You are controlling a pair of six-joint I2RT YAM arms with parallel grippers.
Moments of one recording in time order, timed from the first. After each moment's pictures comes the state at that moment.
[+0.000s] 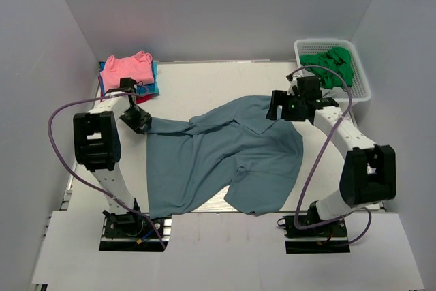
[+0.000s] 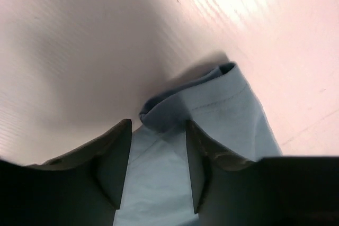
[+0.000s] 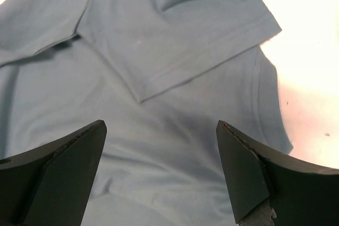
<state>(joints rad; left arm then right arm) 0.05 1.91 1.32 -0.74 -0.07 -0.79 0.20 1.48 1.09 -0.46 -0.23 0.19</state>
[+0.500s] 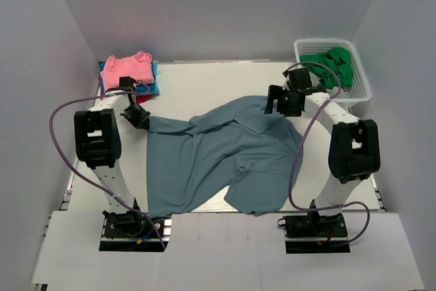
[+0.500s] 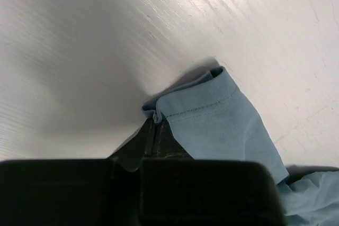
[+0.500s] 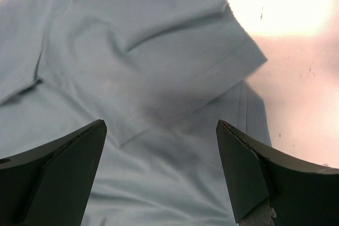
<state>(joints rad) 0.07 1.95 1.36 -0.71 -0.01 -0.73 0.20 1.74 1.26 -0.48 -0.16 0.23</state>
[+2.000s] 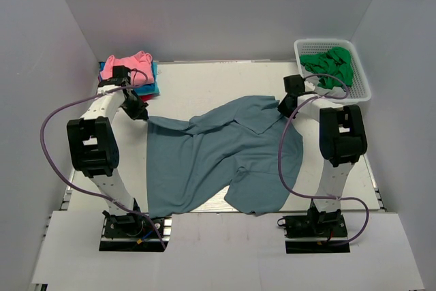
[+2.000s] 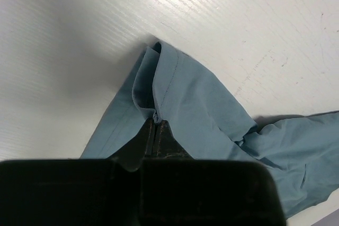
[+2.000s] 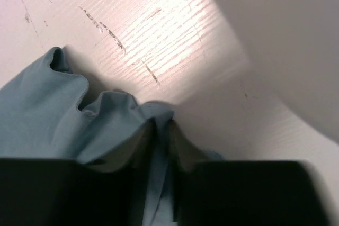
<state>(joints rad) 0.07 1.83 1.43 -0.80 0.06 -0.63 0.18 1.96 1.27 -0.30 0.23 0.73</state>
